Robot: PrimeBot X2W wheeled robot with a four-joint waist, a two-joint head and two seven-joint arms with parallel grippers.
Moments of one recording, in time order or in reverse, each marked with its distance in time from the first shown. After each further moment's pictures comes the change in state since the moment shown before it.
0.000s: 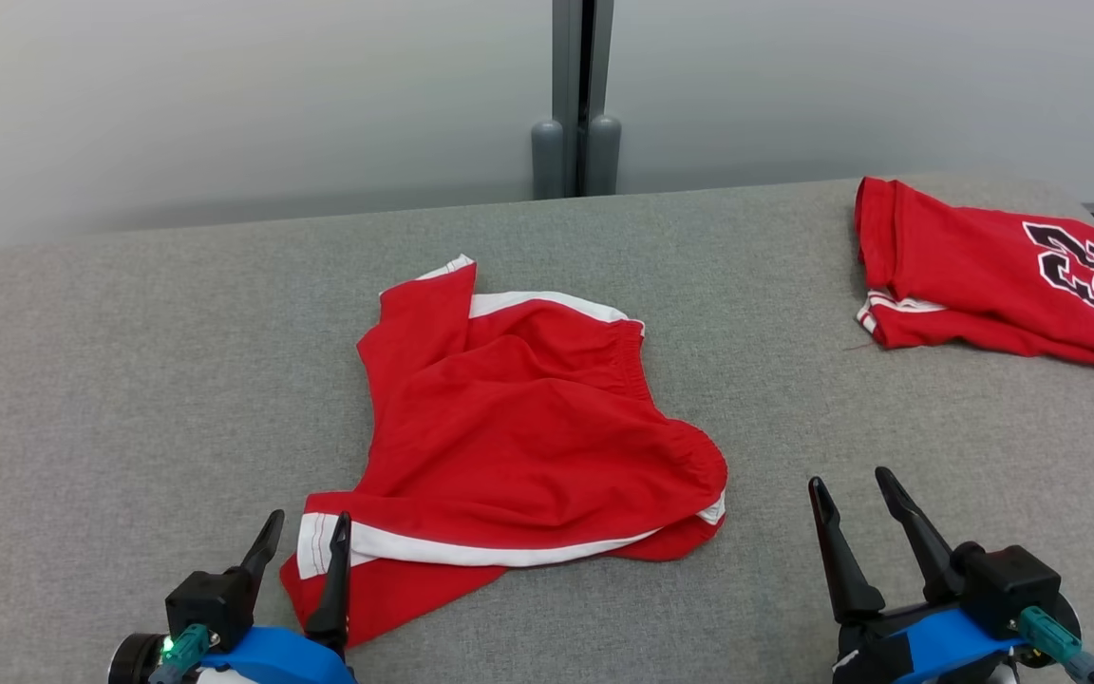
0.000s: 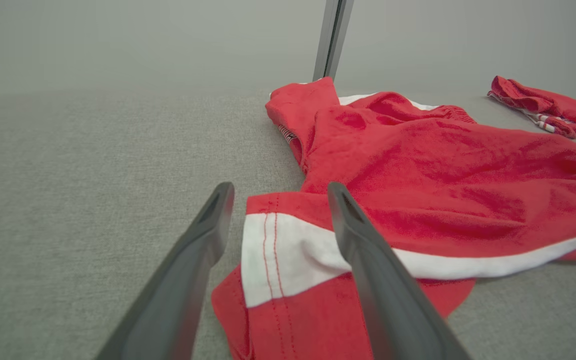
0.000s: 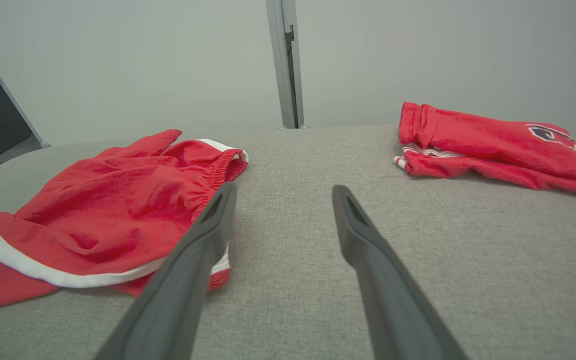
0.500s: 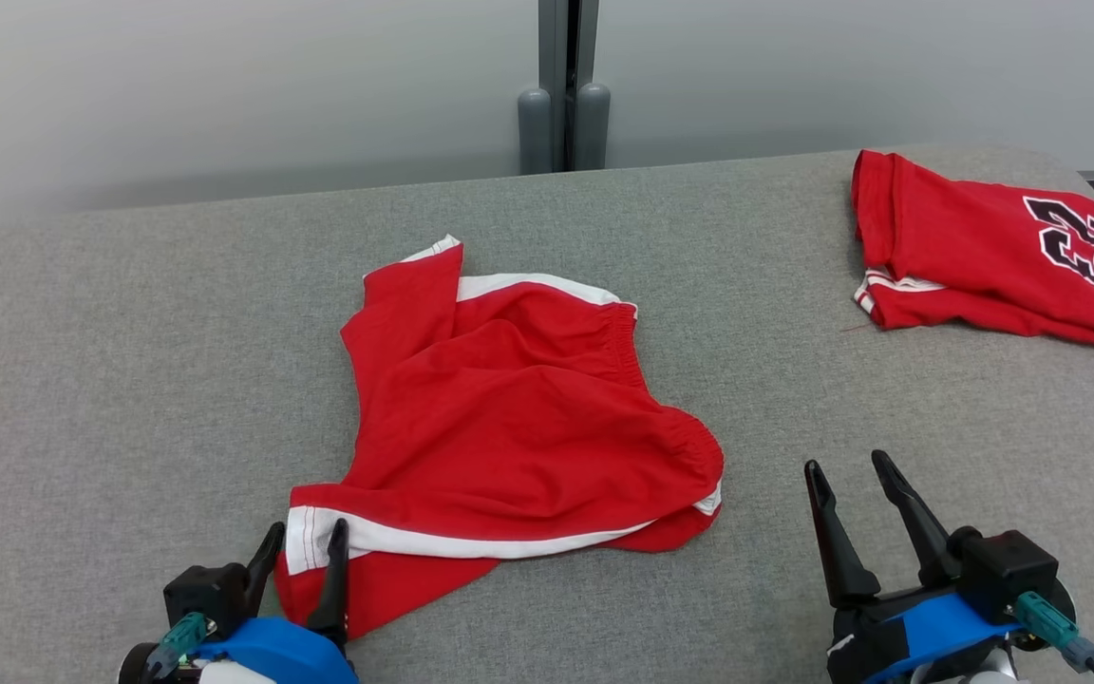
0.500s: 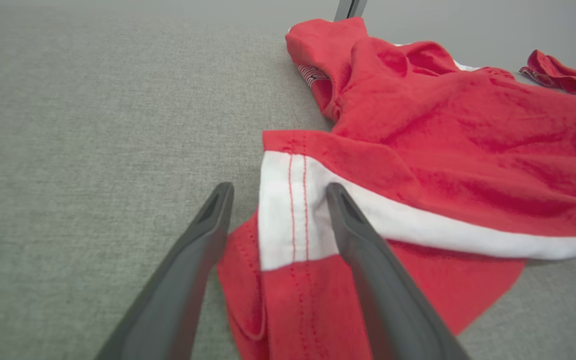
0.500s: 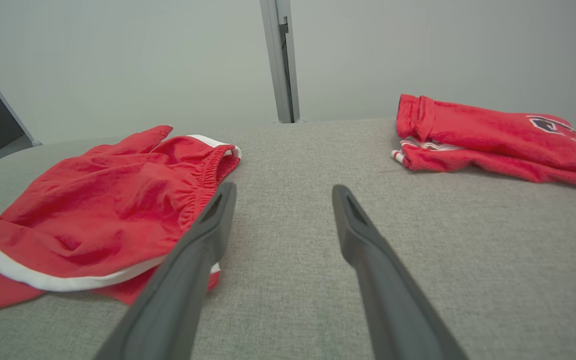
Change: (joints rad) left arm -0.072 0.015 -0.050 0.166 -0.141 0.000 0.000; right arm -0.027 0.007 0.001 0.001 0.001 0.000 0.000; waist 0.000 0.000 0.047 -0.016
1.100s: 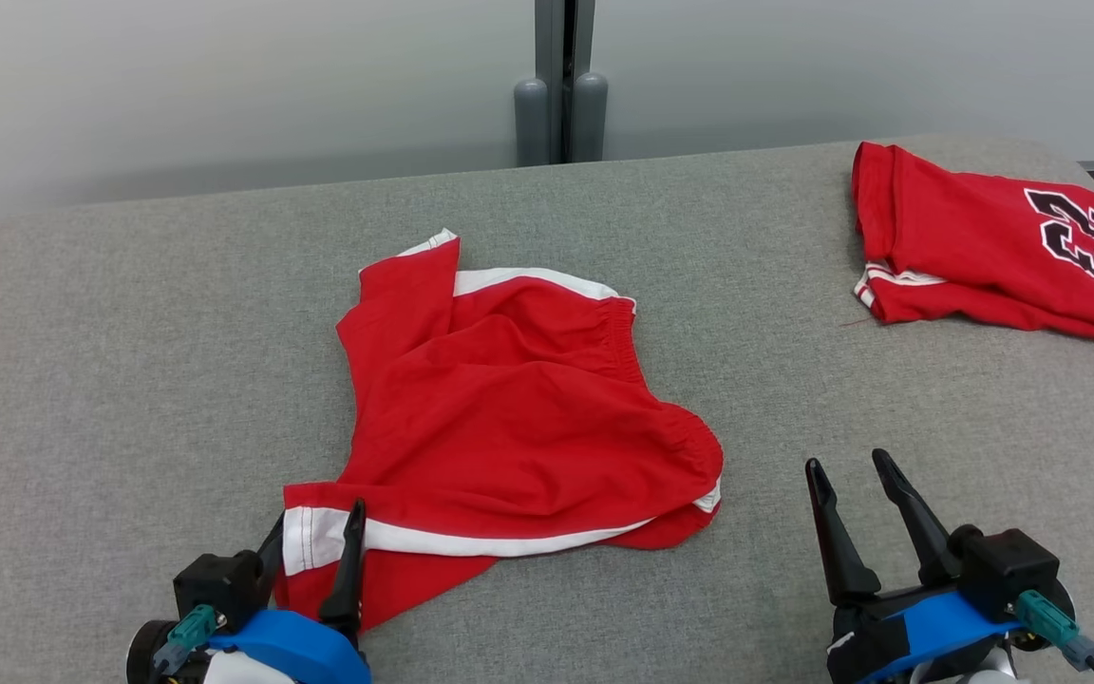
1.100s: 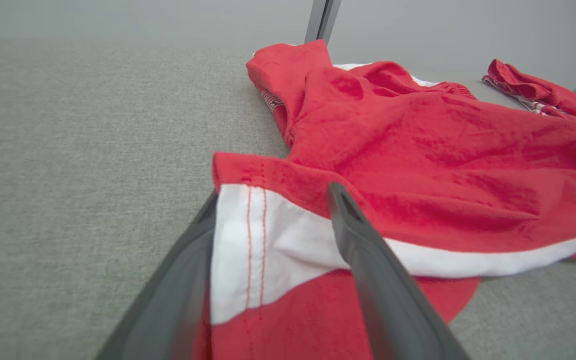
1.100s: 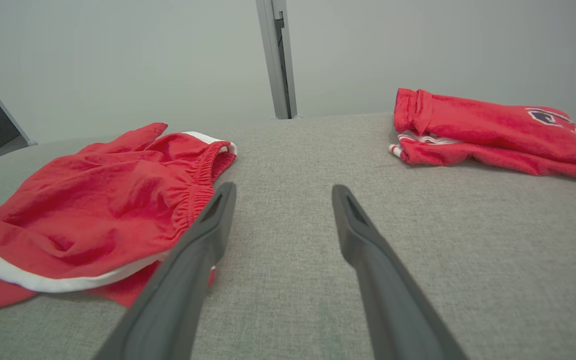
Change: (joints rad) left arm 0.000 0.011 -0.045 -0.082 0.002 0.000 0.000; right arm -0.008 0.005 -0.003 0.007 0.003 0.000 0.000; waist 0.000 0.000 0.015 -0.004
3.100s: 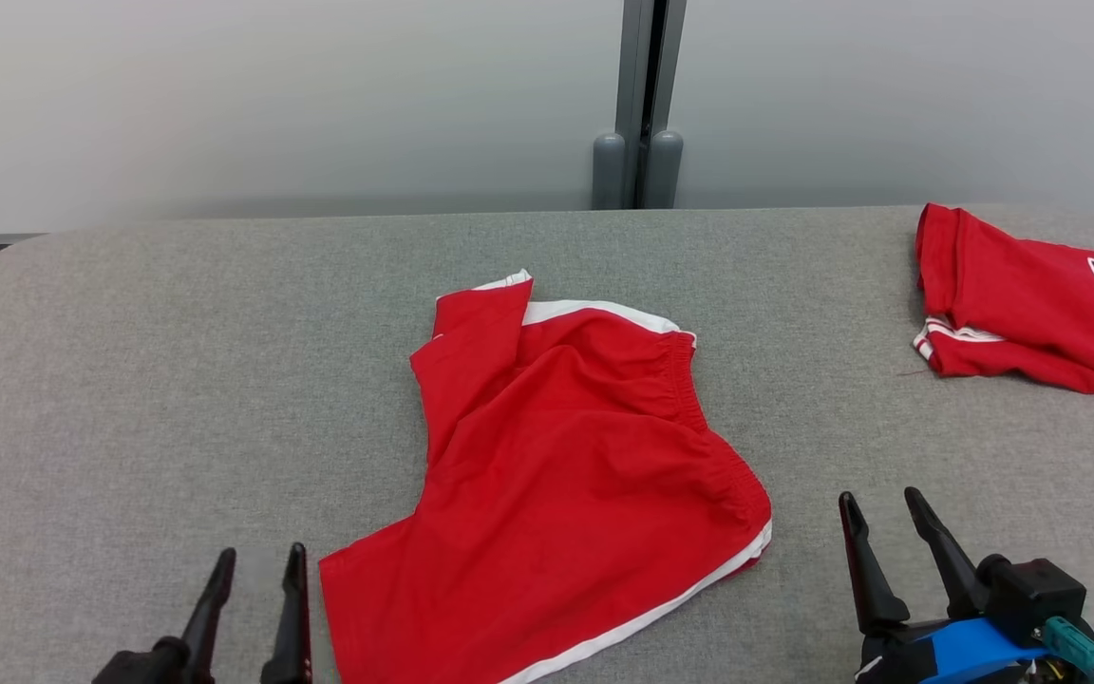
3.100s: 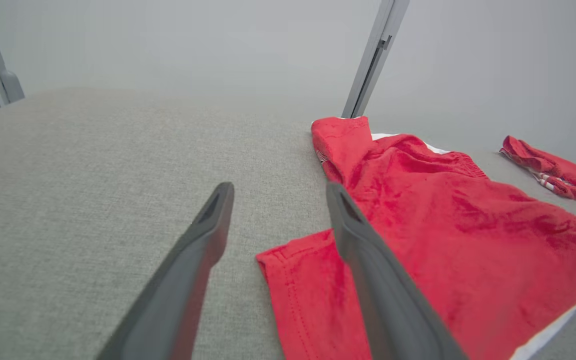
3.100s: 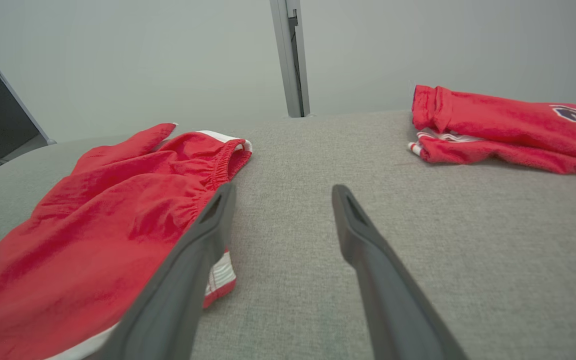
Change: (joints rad) left arm 0.286 -0.017 0.147 -0.354 0.043 0.006 0.000; right arm 0.042 -0.009 -0.046 0.044 0.025 0.000 0.000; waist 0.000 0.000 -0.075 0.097
